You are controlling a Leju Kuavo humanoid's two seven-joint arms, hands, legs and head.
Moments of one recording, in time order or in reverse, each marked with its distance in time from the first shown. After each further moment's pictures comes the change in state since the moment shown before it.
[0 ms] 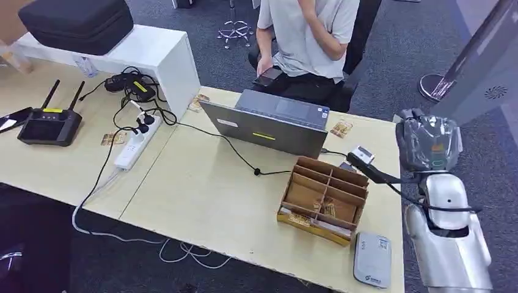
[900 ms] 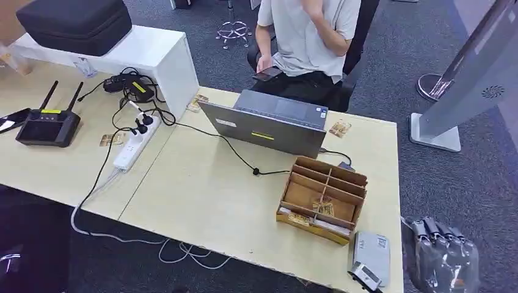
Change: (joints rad) left arm 0.009 -0.002 0.094 0.000 0.022 0.031 0.010; right arm 0.662 -0.023 -0.113 -0.481 -0.005 -0.173 -0.093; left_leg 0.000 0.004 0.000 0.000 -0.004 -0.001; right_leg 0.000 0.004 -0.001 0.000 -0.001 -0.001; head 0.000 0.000
